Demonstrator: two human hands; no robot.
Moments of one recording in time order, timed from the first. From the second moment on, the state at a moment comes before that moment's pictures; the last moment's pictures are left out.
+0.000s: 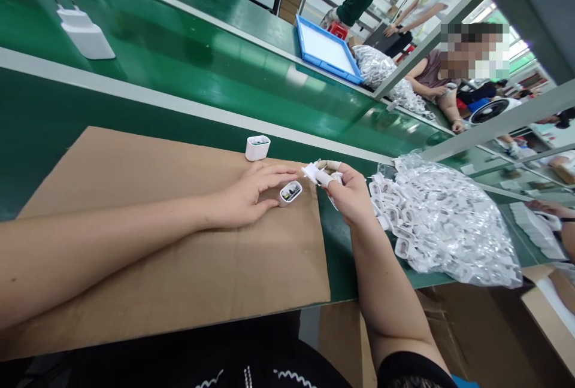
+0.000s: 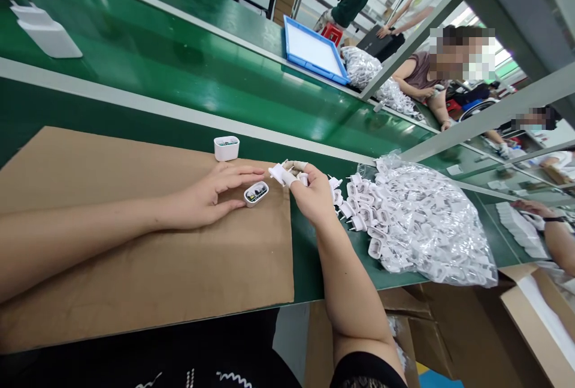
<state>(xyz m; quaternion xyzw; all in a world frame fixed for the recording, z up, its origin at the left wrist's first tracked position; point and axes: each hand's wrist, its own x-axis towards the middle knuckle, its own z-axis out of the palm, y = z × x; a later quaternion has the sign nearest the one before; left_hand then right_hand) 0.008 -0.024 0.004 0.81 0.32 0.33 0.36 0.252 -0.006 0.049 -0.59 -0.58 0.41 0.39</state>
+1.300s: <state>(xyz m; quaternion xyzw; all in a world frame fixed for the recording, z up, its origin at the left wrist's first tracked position) 0.016 -0.032 -0.005 0.80 0.37 0.39 0.27 0.212 -0.048 0.042 -0.36 -0.88 -0.09 0.28</state>
